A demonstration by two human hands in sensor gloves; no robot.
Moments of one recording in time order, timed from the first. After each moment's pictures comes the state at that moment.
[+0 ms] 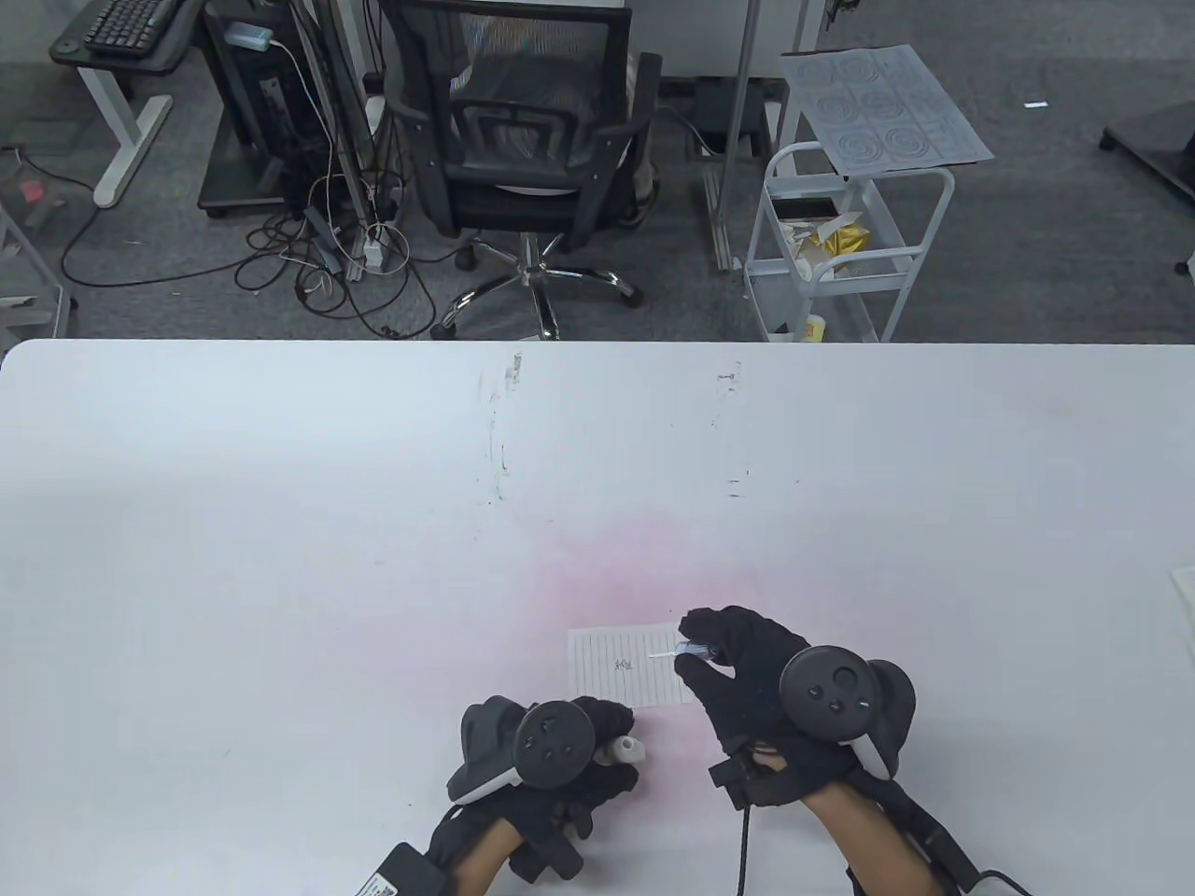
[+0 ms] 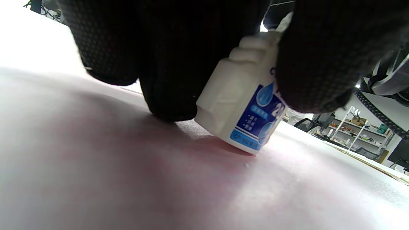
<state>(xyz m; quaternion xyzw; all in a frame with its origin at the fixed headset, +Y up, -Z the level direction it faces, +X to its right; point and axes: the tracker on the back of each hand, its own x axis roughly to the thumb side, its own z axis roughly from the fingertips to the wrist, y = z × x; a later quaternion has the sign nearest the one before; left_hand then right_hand) -0.093 -0.751 -0.224 -0.04 -0.26 0.20 0.94 0.140 -0.671 -0.241 0.13 -0.14 0.91 0.37</state>
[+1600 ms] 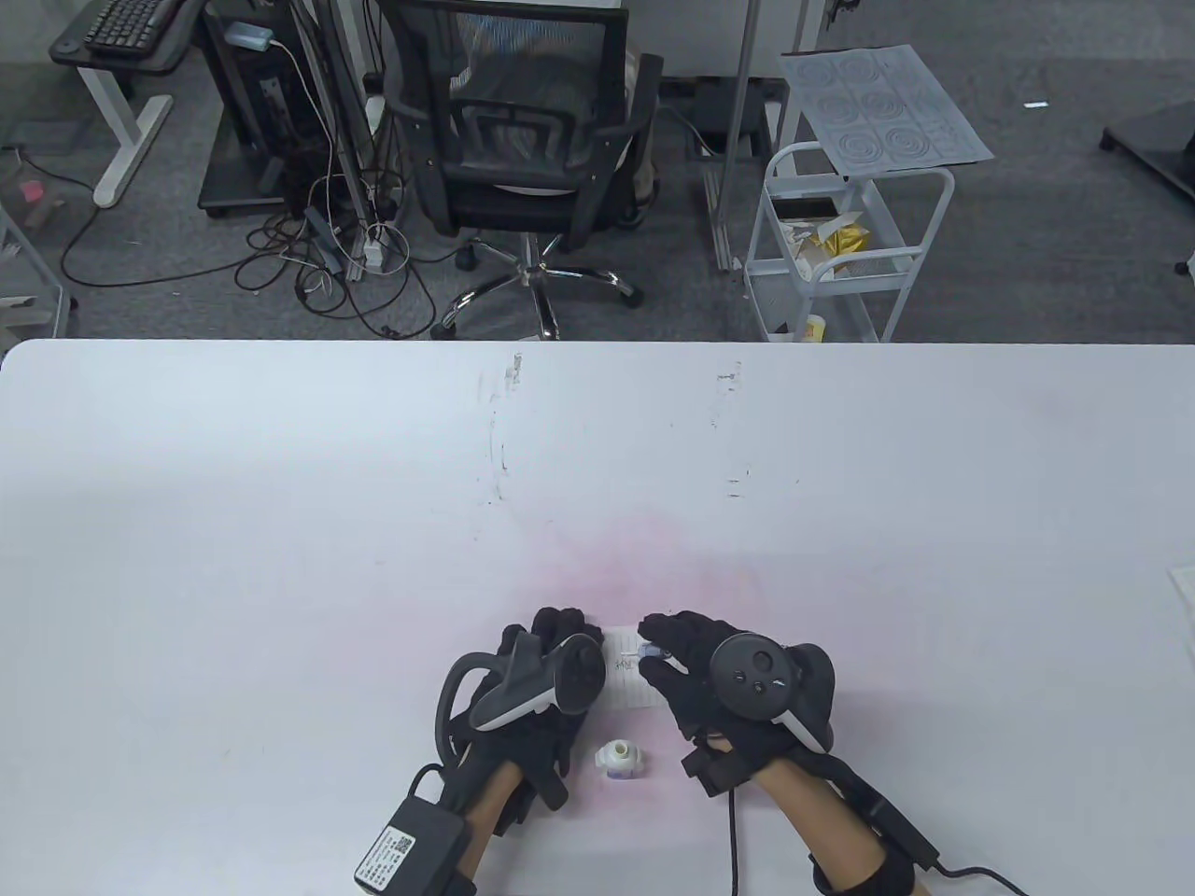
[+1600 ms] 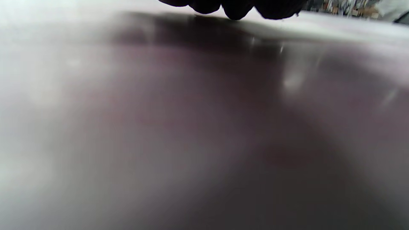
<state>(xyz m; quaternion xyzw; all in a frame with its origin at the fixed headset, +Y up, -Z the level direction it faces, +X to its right) -0.092 -0.773 -0.276 -0.19 -0.16 -0.01 0.97 0.106 -0.724 -0.268 0.15 -0.10 0.94 0.29</state>
